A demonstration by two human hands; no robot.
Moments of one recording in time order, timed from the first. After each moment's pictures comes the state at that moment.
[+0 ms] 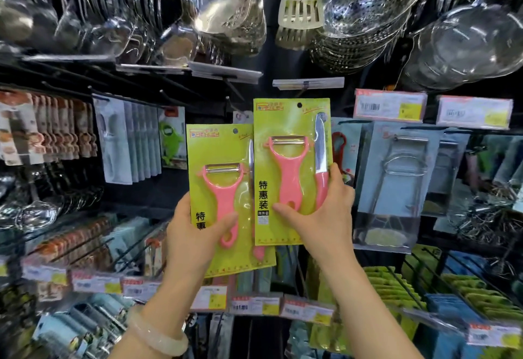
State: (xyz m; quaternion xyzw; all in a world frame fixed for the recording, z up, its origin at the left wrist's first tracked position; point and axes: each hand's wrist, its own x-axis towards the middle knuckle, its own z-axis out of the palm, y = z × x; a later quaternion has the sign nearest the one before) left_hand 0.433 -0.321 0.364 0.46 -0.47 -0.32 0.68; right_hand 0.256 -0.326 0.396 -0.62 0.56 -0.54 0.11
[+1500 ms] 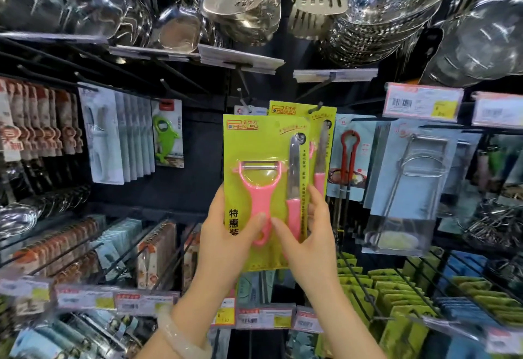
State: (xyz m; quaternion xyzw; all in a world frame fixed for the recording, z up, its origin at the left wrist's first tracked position) left_hand 0.425 -0.353 0.355 0.40 -0.57 -0.29 0.65; right_hand 0.297 -0.347 0.354 -0.62 0.48 -0.59 0.17
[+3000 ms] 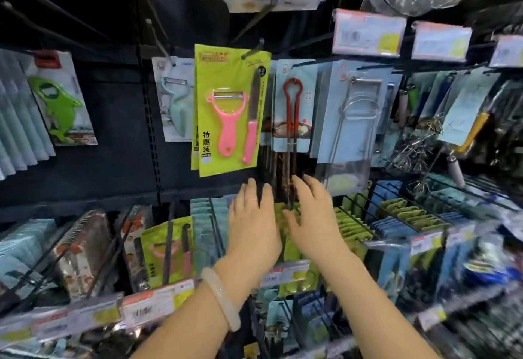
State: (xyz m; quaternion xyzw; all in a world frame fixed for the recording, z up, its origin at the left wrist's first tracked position) left_hand 0.337 -0.381 0.322 0.49 -0.84 -0.07 0.22; right_hand 0.225 -0.358 0.316 -0.61 0.71 -0.33 -0.06
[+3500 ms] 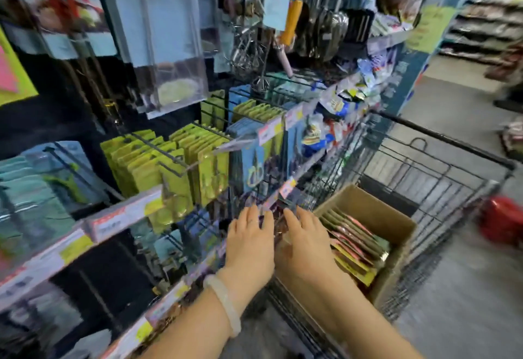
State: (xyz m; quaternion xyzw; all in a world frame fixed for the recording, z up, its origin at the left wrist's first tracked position) left_hand 0.215 -0.254 0.181 0.21 -0.97 -0.11 -0.02; right_hand 0.142 -0.161 0.165 -0.36 0.93 -0.10 0.00
